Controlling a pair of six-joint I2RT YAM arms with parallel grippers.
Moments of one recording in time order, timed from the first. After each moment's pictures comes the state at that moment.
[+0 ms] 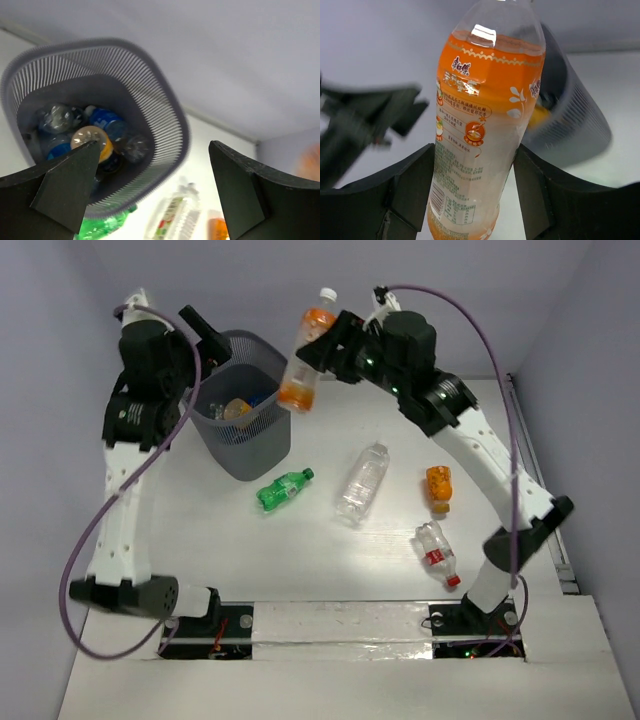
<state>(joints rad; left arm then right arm) -0.14 1.41 1.85 -0.70 -0.10 -0.62 0.69 1.66 2.02 -0.47 -0.05 0.77</state>
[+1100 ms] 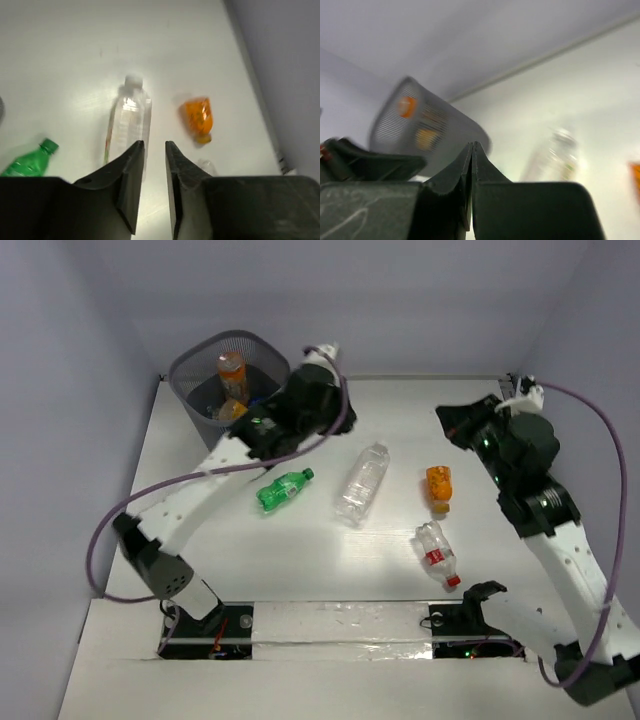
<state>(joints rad) -0.77 1.52 1.77 -0.66 -0.17 -0.57 0.37 0.98 1.21 -0.26 0.10 0.76</state>
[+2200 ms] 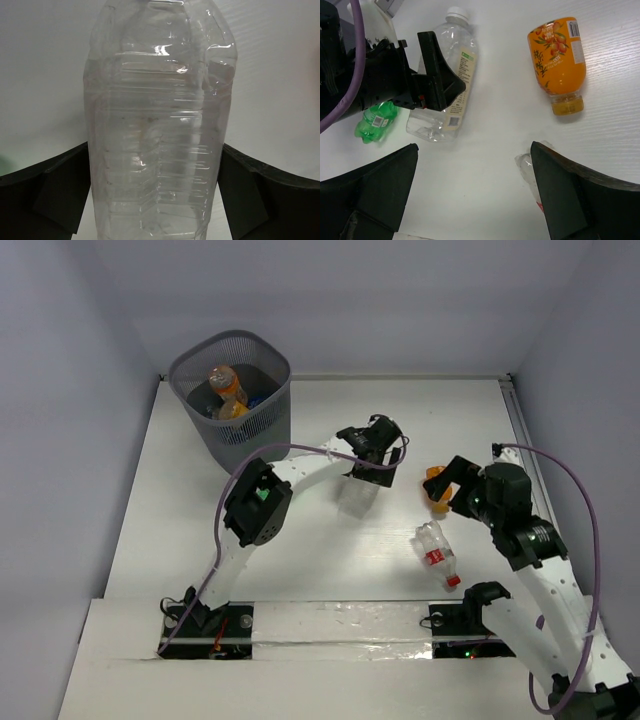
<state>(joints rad) -0.87 2.22 1.89 -0.74 -0.20 -0.48 0.26 0.67 0.77 -0.62 0.04 0.65</state>
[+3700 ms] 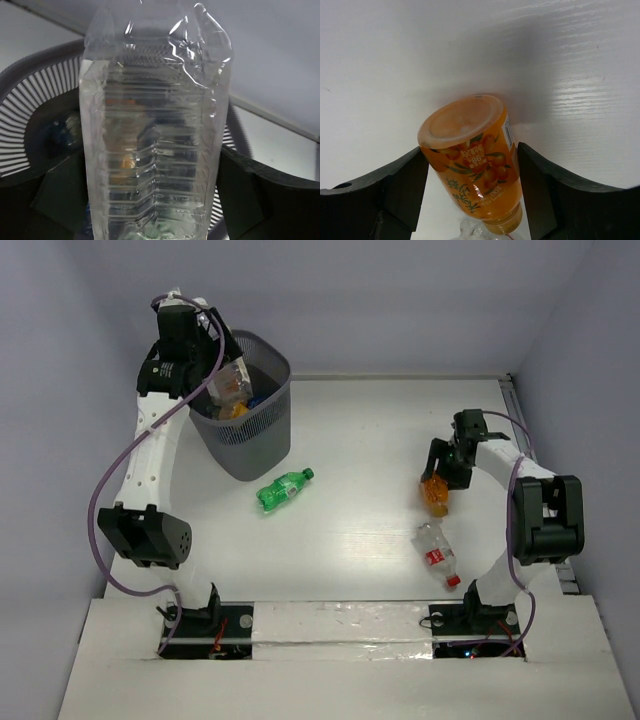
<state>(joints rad) -0.11 1.67 1.97 -0.71 -0.10 -0.54 0.03 1.68 1.11 -0.59 -0.12 0.33</state>
